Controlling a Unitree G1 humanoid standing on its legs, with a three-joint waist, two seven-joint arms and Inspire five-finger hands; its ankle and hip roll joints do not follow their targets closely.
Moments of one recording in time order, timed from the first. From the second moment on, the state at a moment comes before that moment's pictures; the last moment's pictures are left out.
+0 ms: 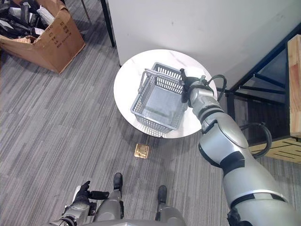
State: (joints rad) left arm -0.14 0.23 -0.25 1.25 -0.20 -0.06 0.33; right arm -1.25 -0.39 0.81 1.38 -0.29 0.06 -0.10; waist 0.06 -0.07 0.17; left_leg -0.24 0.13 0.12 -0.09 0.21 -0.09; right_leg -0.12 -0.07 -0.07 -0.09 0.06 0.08
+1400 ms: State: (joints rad) left arm -0.24 0.27 -0.26 1.25 -0.20 -0.04 0.39; right arm -1.41 -0.38 0.94 1.21 -0.20 0.06 -0.14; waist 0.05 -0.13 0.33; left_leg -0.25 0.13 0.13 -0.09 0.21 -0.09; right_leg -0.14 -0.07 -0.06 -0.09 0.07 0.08
